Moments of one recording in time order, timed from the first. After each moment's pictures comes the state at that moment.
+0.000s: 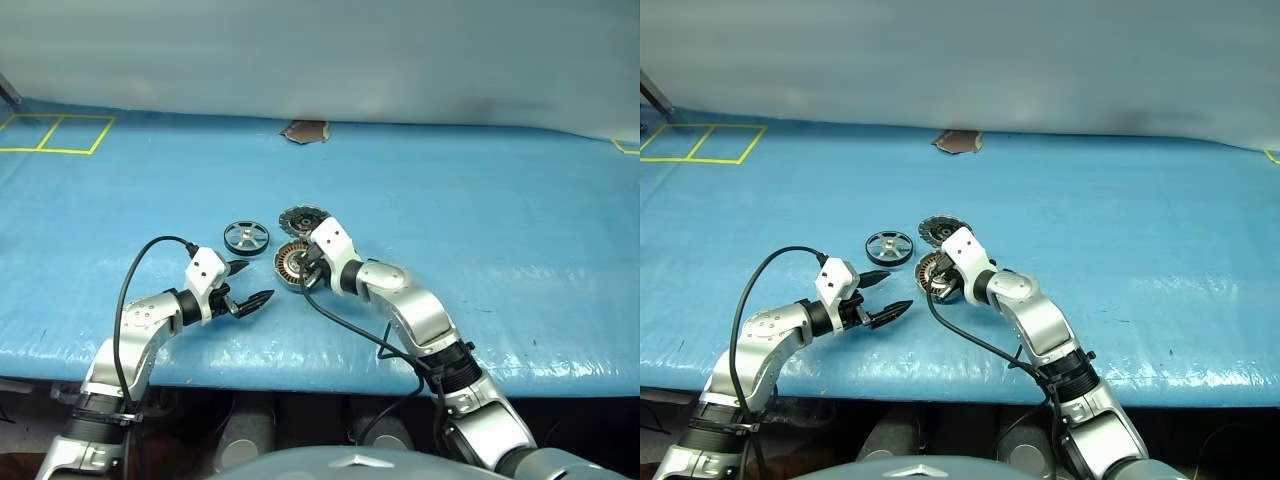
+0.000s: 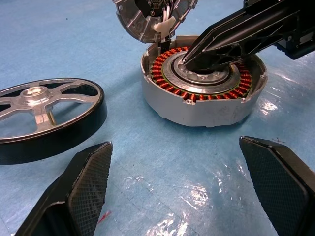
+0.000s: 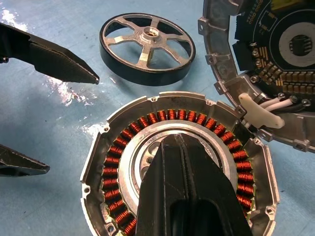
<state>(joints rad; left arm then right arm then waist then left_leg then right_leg) -0.06 0.53 -0.05 -0.08 -0.29 0.32 -0.80 -0.41 -0.15 0.35 -0.06 0.09 0.70 0.49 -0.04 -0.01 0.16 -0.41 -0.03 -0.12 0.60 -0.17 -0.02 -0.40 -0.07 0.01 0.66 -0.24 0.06</state>
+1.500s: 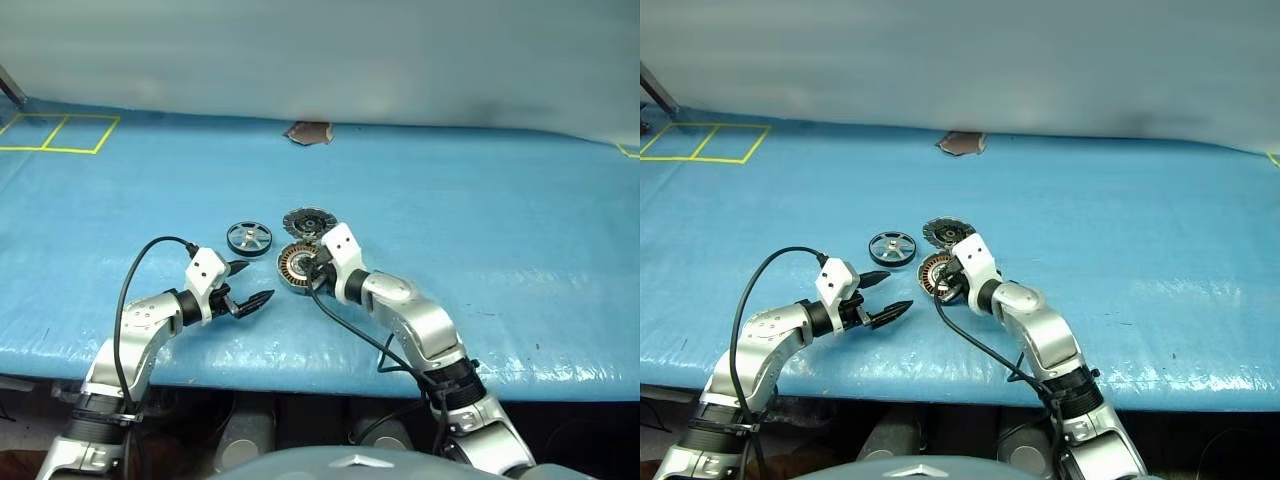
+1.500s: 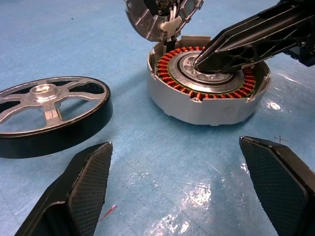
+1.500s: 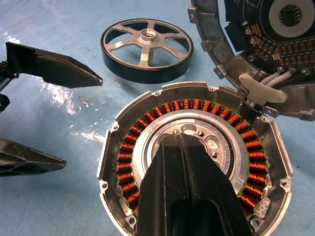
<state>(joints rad) -0.05 0.53 -0.05 -0.08 -0.29 0.32 -0.80 -0.30 -0.13 0.29 -0.16 0.17 0.75 0.44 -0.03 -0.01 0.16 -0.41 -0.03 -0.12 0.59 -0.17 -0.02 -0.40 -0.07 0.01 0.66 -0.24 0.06</state>
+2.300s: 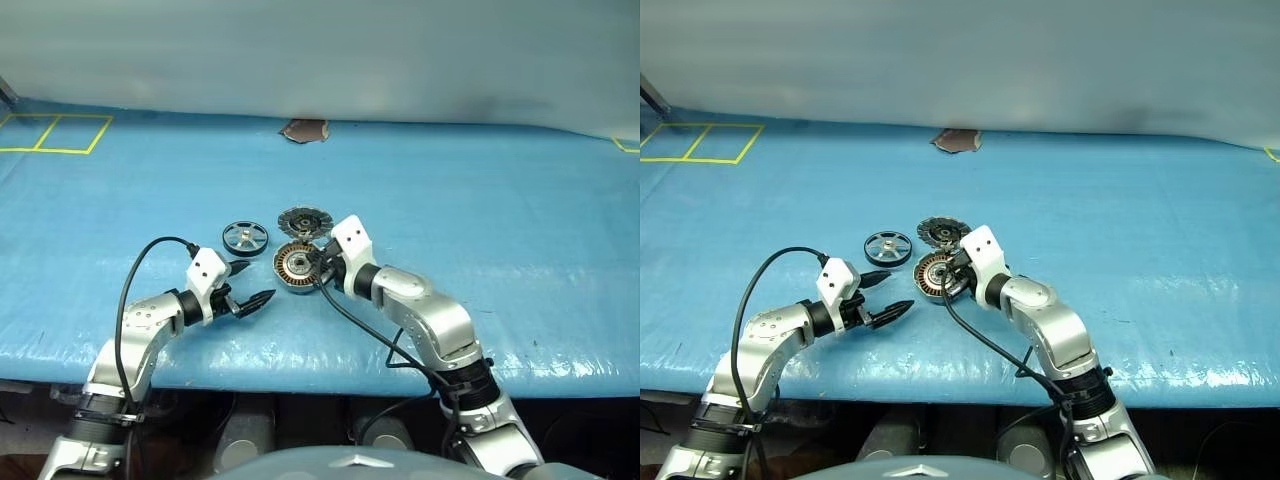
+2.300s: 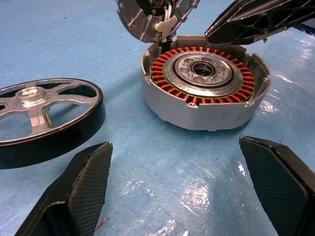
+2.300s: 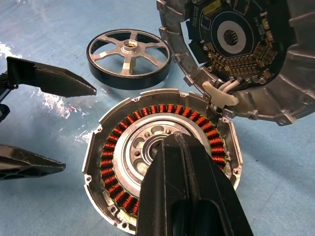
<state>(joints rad) -0.06 0.51 -0.05 -0.08 -0.29 0.32 -0.77 -0.31 -0.16 0.27 -0.24 0.20 0.81 0.42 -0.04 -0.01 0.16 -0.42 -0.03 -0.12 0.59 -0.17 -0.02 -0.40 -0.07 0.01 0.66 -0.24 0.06</state>
